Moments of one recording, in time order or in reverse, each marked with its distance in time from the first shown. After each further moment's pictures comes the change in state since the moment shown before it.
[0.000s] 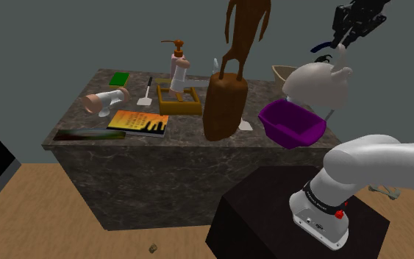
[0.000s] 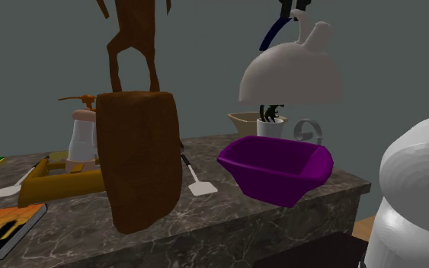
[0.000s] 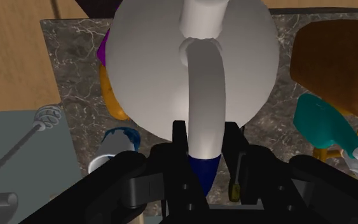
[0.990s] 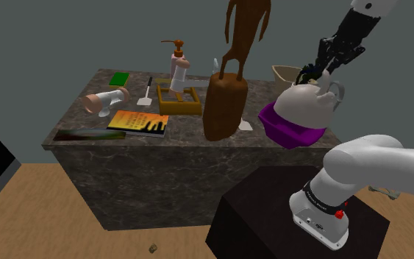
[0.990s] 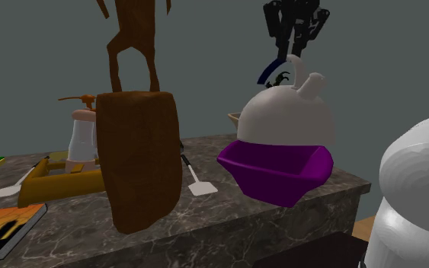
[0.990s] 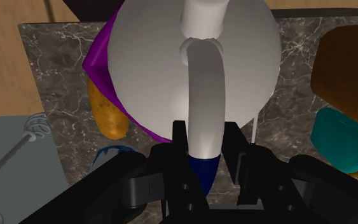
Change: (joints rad) arm -0.002 -0.125 -0.002 -0.283 -0.002 0.157 0.001
